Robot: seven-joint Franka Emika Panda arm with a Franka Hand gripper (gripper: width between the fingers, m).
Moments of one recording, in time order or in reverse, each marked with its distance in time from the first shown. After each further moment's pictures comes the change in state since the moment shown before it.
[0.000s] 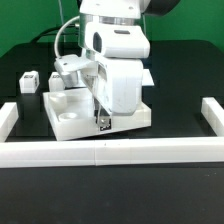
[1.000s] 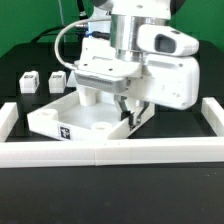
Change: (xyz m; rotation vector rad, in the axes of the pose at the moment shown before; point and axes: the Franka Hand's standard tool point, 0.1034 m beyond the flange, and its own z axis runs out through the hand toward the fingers) arm 0.047 0.017 -0.008 -0.148 -0.015 -0.669
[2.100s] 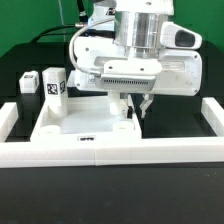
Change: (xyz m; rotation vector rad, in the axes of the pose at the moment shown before) arm 0.016 0.000 -0.002 0.067 0.075 -0.597
